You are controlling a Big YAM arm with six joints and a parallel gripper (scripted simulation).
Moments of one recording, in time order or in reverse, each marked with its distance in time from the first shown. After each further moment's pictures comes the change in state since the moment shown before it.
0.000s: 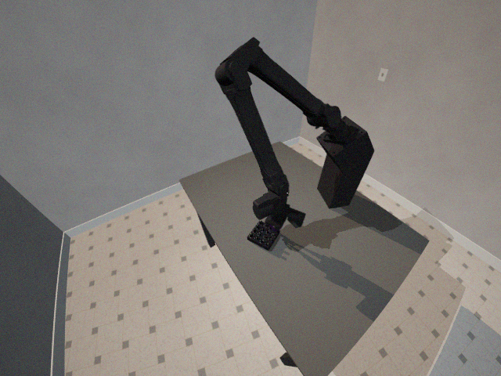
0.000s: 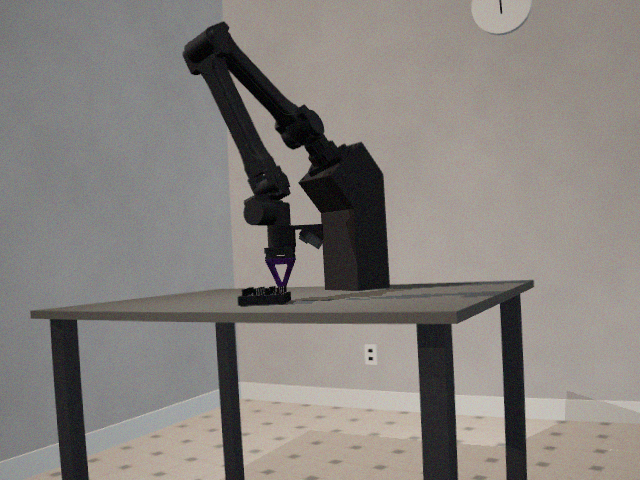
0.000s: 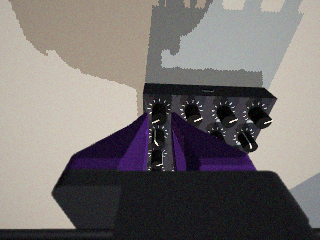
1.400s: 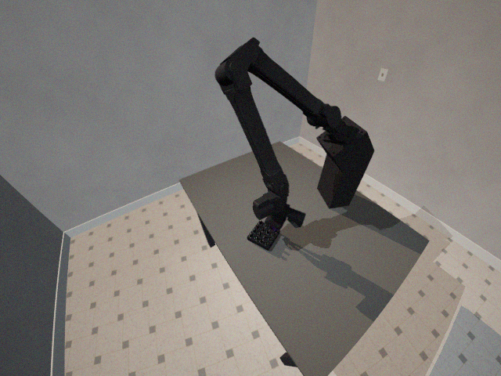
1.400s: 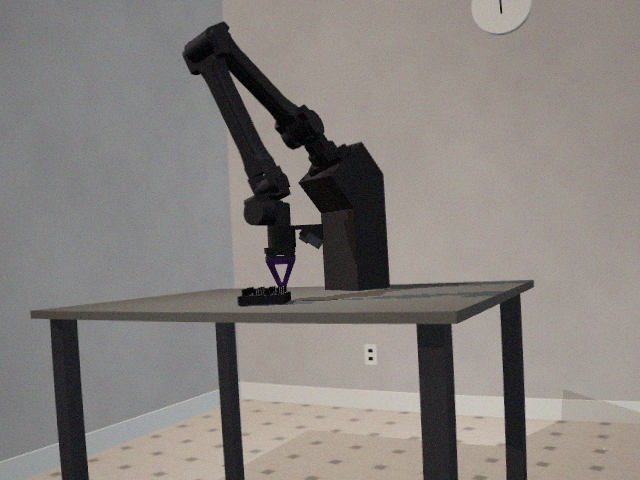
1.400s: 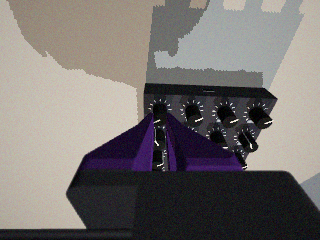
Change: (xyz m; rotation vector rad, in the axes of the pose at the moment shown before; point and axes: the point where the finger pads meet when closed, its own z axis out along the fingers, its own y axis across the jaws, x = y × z) arm 0.000 0.000 0.000 0.000 0.000 0.000
